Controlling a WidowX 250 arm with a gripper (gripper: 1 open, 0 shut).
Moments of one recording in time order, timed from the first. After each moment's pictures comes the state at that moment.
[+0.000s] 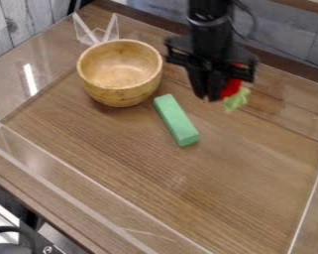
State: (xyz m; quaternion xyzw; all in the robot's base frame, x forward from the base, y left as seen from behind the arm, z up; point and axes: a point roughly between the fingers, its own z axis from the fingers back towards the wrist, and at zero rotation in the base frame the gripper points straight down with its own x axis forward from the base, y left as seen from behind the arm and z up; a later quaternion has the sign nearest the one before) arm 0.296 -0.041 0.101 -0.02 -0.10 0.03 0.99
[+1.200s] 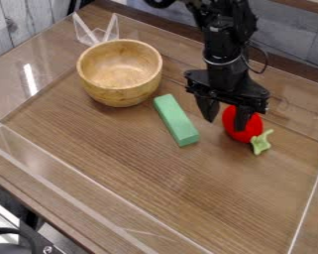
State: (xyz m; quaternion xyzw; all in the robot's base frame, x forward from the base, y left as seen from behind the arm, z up) arm 0.308 -0.055 0.062 -0.06 -0.11 -0.01 0.99
